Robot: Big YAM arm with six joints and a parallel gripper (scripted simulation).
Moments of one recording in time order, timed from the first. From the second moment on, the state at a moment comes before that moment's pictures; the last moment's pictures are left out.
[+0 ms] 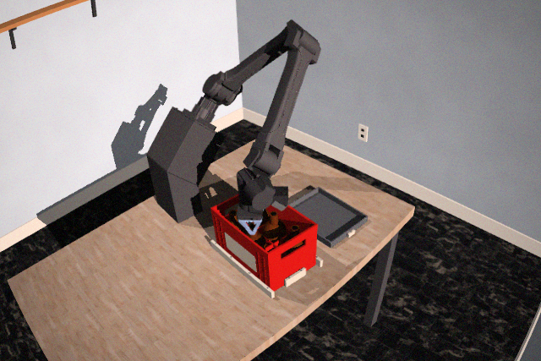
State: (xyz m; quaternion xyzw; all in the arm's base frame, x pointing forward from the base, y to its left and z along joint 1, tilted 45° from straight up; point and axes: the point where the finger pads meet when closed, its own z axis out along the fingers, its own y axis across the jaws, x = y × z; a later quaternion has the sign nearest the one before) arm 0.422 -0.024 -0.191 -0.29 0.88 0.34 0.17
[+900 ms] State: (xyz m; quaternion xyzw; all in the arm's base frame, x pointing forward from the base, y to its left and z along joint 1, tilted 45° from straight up) arm 0.422 -0.023 -0.191 -0.29 0.88 0.34 0.17
